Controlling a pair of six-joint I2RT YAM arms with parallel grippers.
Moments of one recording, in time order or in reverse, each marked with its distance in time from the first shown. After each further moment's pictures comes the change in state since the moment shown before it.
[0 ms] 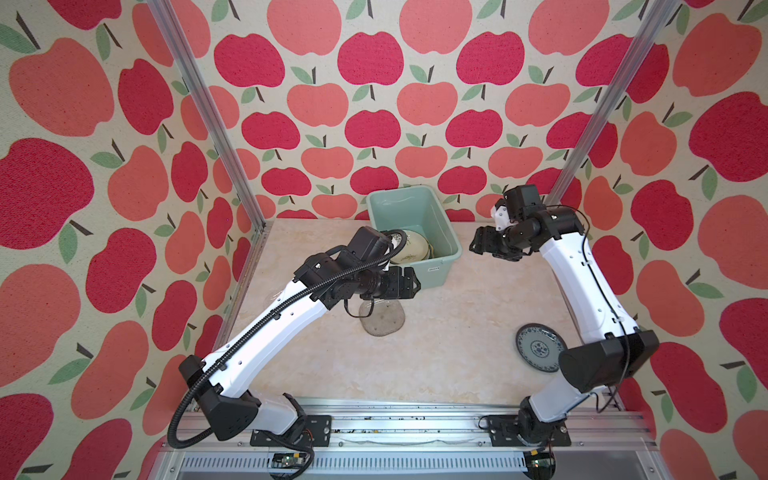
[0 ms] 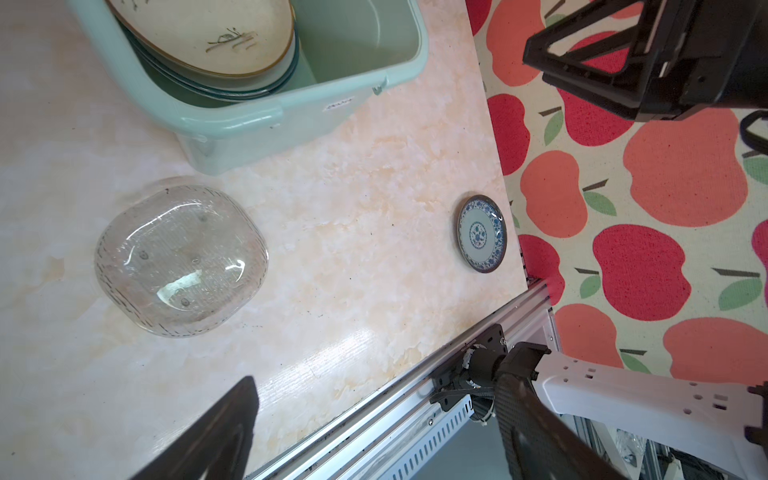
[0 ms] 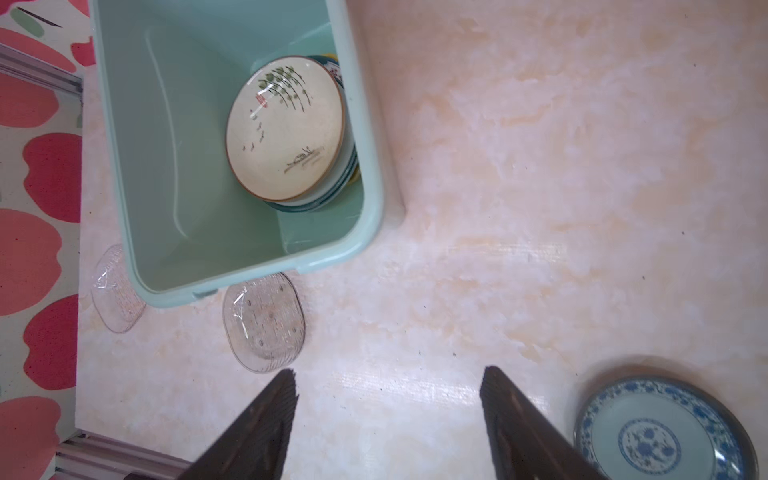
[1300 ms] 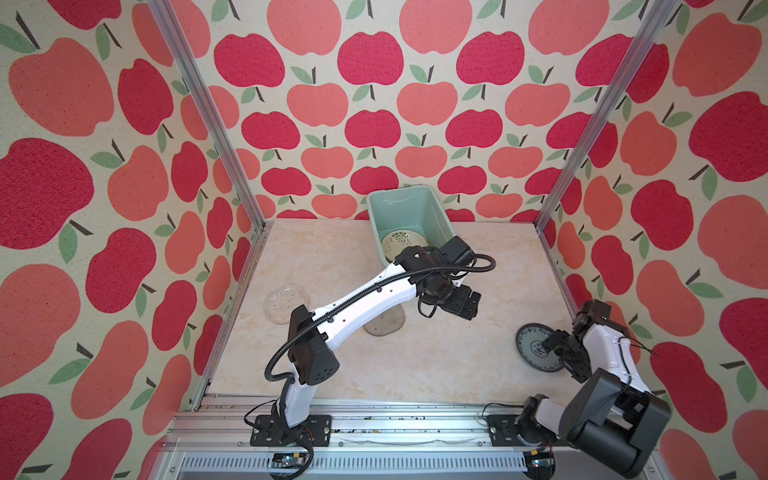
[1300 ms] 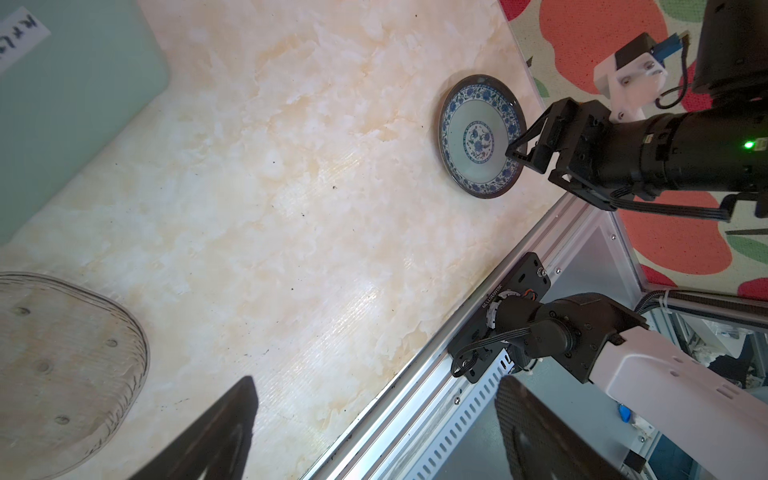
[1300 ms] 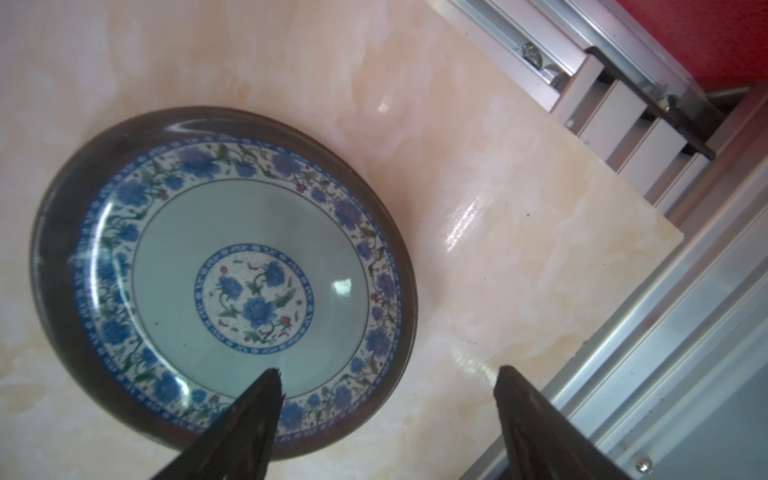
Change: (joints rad) left arm -0.195 0.566 0.497 -0.155 0.030 0.204; right arm -0.763 -0.359 -1.084 0.356 0.242 0.064
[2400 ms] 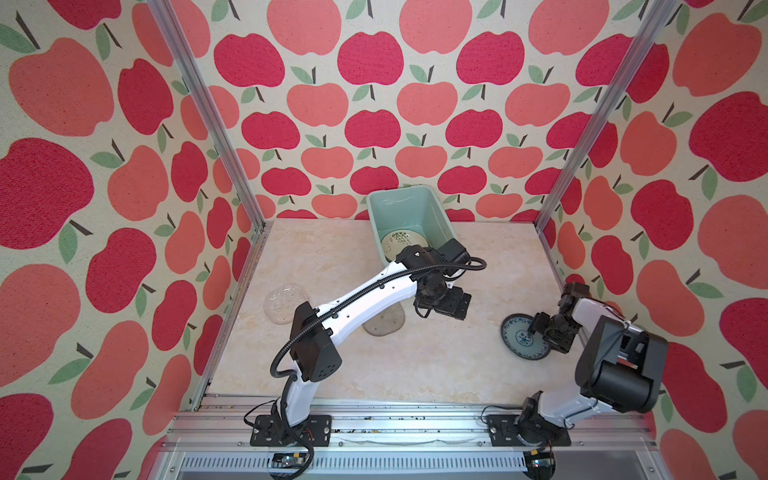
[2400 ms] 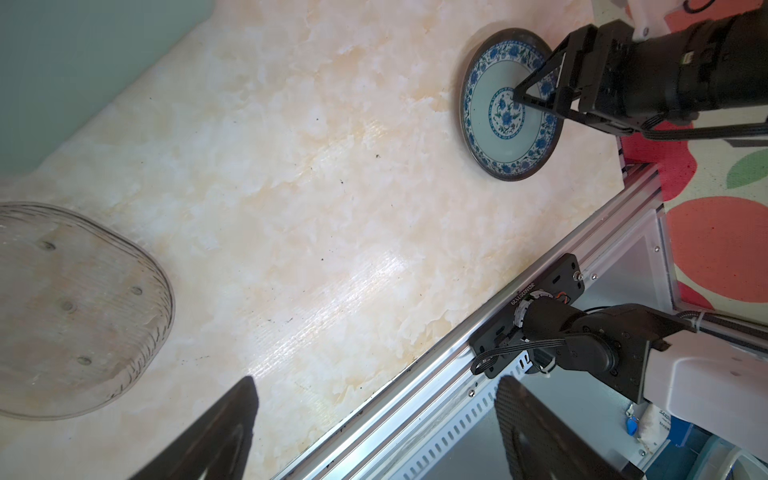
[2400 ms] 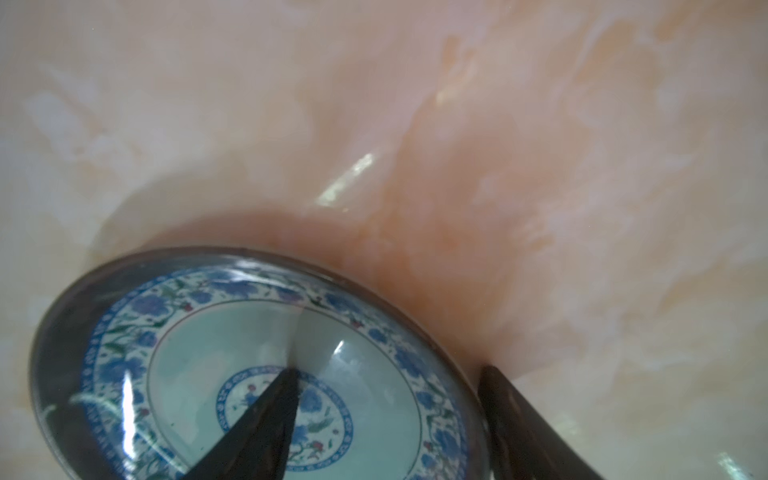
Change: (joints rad) left arm 0.026 -0.010 -0.069 -0.059 -0.031 -0.076; right arm 0.181 0.372 0.174 0.169 -0.147 -0.246
